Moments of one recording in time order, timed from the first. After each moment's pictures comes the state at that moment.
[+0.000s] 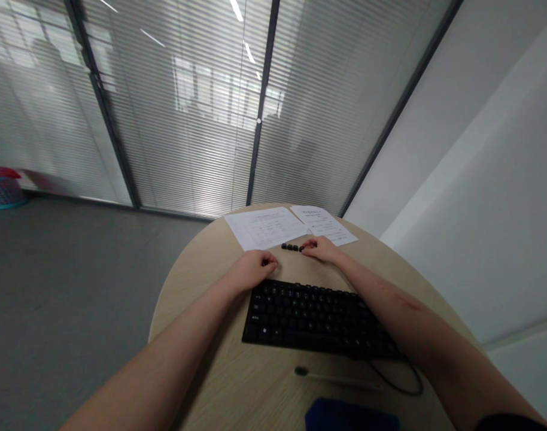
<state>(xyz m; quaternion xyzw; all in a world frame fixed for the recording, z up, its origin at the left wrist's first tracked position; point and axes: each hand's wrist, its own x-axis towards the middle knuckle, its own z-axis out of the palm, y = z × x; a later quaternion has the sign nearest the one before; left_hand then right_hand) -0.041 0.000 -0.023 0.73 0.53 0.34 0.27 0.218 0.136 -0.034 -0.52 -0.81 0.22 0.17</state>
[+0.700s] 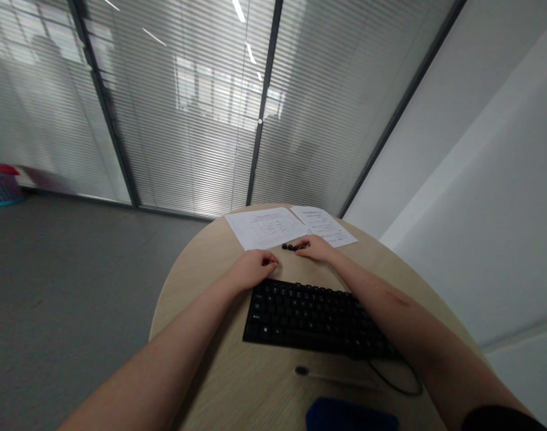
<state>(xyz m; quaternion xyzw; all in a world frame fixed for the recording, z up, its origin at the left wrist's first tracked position) -0.043 0.003 -0.026 0.73 0.52 0.35 0.28 0.195 0.139 -0.030 -0.48 -0.84 0.18 0.14</state>
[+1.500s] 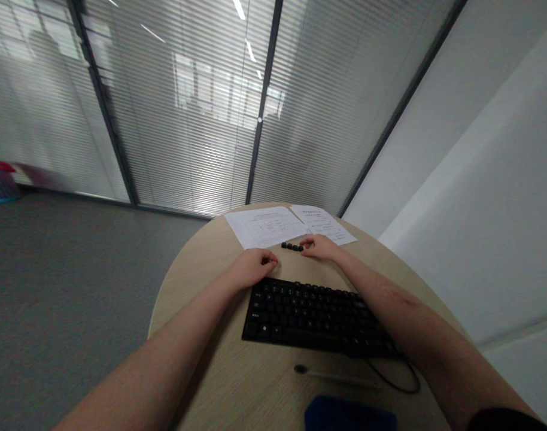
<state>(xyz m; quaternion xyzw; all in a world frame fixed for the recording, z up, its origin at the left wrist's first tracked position) -0.044 0.004 -0.026 0.75 0.53 0.31 0.25 0.211 0.138 -0.022 -0.50 -0.84 0.16 0.14</state>
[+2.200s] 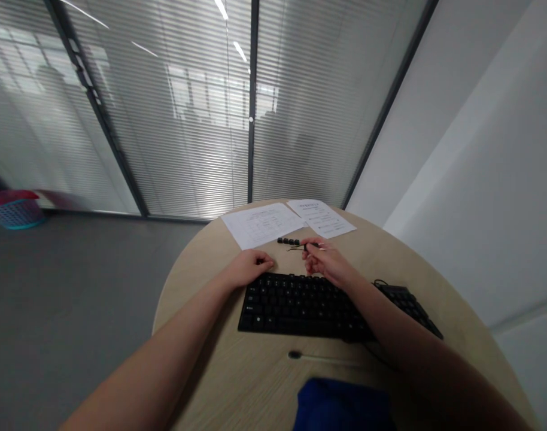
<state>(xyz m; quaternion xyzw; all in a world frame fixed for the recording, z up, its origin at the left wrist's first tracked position) -0.041 0.003 -0.031 0.77 0.53 0.25 0.27 0.208 0.012 -0.007 -0.36 -0.55 0.63 0.41</state>
